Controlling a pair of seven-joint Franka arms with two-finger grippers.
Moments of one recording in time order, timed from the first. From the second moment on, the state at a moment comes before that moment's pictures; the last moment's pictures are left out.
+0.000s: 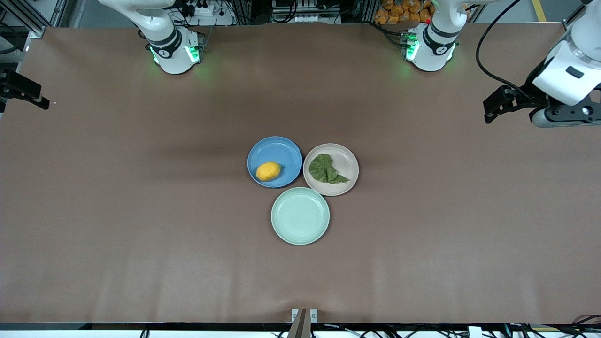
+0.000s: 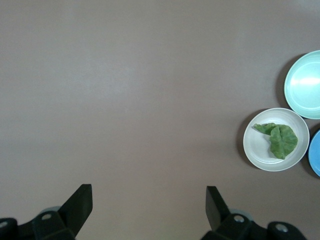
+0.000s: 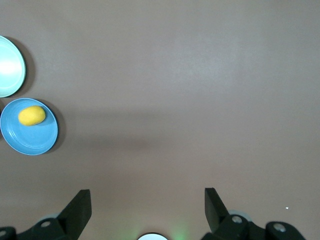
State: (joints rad) left arm -0.04 0.01 -0.16 -1.53 0.03 1.55 -0.20; right arm -0.02 0.03 -0.05 -1.39 0.04 1.36 -0.08
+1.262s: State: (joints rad) left arm -0.40 0.43 -0.21 -1.55 0.00 1.93 -0.77; right arm 0.42 0.26 -0.04 -1.56 0.06 1.66 0.64
